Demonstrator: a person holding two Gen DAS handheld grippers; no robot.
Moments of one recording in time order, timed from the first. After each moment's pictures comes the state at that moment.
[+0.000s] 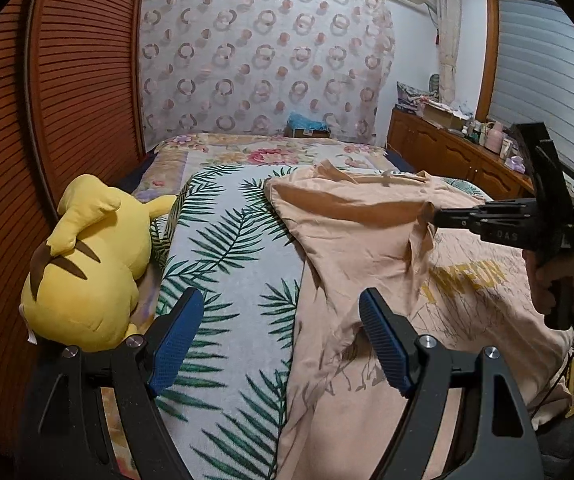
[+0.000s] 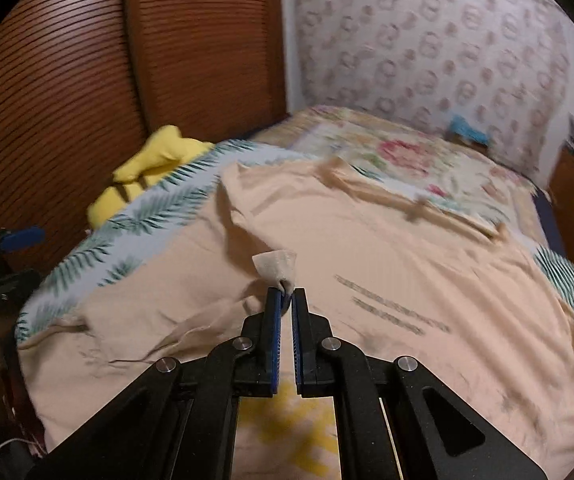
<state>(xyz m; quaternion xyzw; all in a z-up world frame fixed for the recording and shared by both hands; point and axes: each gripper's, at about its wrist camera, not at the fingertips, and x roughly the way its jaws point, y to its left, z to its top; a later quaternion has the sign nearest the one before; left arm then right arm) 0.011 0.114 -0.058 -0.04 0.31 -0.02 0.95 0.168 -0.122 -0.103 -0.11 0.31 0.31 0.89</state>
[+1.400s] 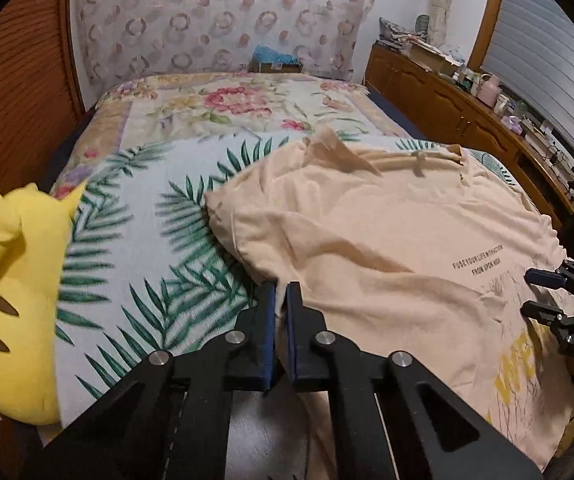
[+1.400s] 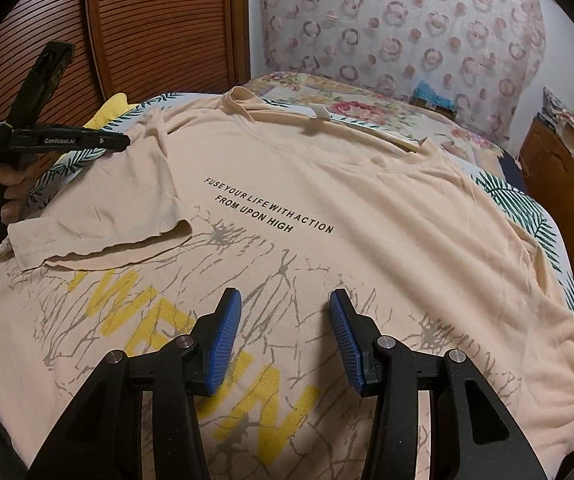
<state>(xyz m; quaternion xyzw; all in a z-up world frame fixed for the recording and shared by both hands) 0.202 0.107 -0.086 -0.03 0.43 -0.08 0.90 0.181 -0.194 -0.129 -0.13 0.35 0.26 0.89</state>
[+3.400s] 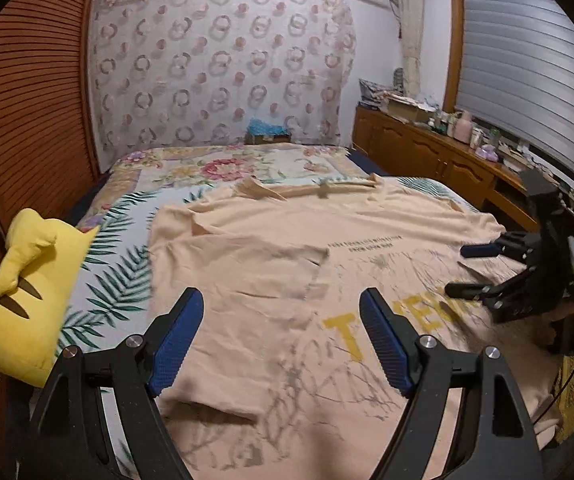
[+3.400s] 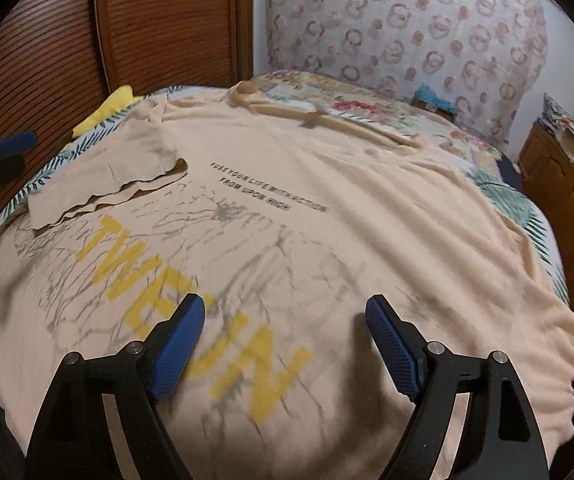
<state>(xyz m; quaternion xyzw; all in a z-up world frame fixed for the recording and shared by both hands) 0.058 0.029 -0.053 -0.02 0.30 -0.08 0.95 0.161 -0.214 -0.128 -0.13 0.34 0.26 0.90</state>
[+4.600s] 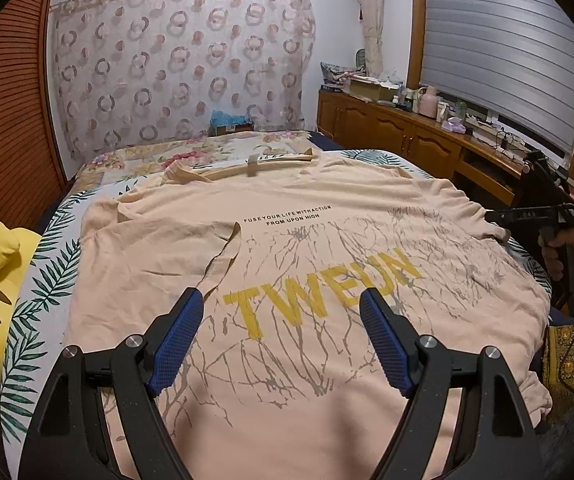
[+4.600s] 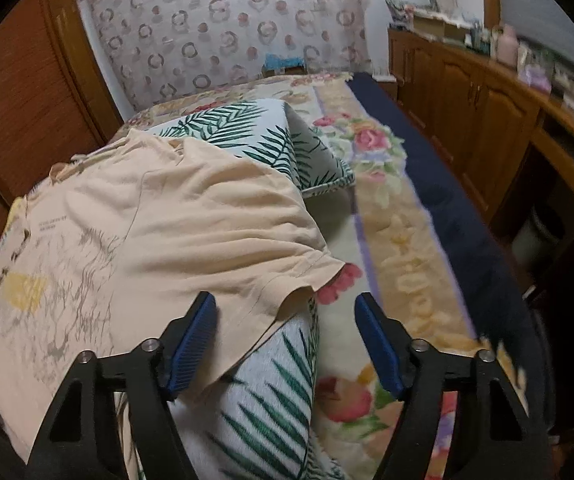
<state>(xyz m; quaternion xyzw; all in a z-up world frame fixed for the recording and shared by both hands) 0.042 -0.037 -0.061 0.01 0.31 -0.12 0.94 0.168 -0.458 -0.147 0.07 0.38 0.09 0.92</state>
